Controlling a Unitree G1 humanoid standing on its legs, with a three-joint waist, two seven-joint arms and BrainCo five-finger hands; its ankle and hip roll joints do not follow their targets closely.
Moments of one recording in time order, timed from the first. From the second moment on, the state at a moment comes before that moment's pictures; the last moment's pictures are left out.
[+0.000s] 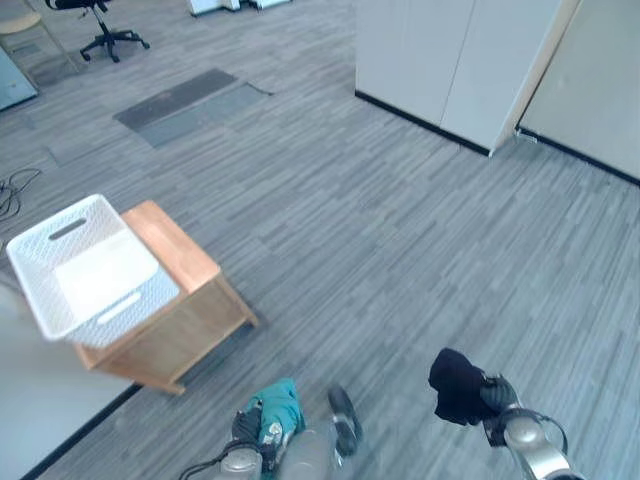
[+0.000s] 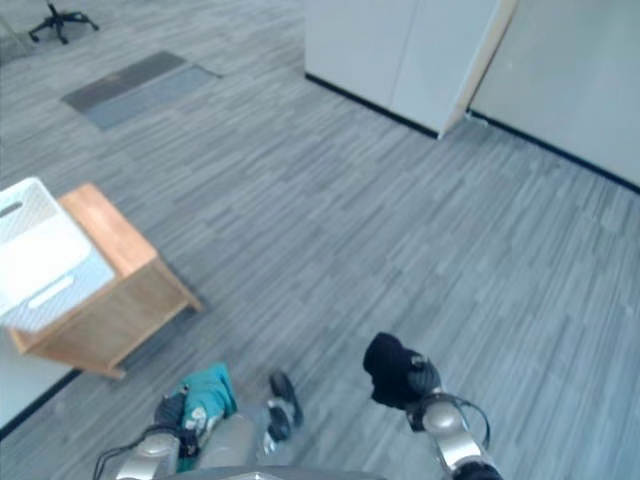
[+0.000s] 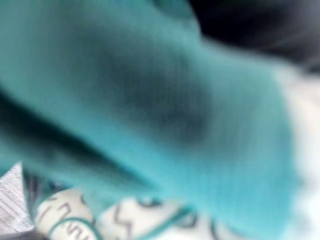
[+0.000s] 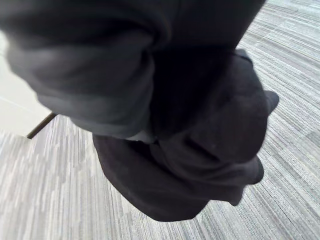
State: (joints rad) left arm 0.07 0.19 -0.11 0.85 -0.11 0.01 0.20; right arm 0.08 -0.33 0.24 0.66 0.00 0.04 -0.20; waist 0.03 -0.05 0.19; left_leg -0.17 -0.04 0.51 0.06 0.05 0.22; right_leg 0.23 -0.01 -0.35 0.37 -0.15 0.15
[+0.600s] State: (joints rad) left arm 0.09 0.20 -0.08 0.93 -0.11 -0.01 0.27; right arm 0.04 -0.32 0.20 0.69 0.00 0.04 -0.20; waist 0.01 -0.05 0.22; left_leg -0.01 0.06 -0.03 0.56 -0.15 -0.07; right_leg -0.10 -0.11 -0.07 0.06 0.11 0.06
